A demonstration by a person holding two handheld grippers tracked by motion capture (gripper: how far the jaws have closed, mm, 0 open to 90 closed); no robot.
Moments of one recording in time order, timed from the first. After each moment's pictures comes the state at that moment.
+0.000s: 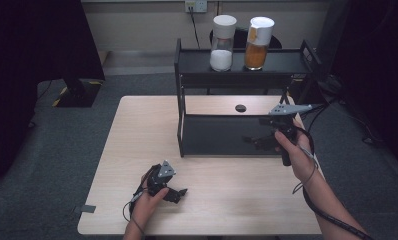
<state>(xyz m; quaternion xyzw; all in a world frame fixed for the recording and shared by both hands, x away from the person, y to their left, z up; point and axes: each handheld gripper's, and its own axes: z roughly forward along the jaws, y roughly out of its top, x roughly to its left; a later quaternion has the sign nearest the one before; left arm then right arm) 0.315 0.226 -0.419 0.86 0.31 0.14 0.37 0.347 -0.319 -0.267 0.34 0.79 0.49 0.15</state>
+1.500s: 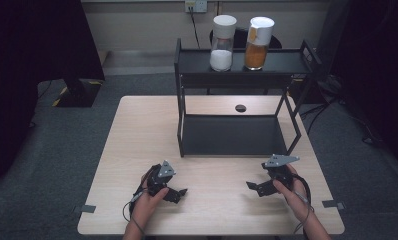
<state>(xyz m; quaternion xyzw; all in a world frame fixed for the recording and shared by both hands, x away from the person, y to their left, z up) 0.315 0.226 -0.420 0.86 0.31 0.14 0.37 0.312 -0.335 -0.395 0.33 0.84 0.40 0.14</state>
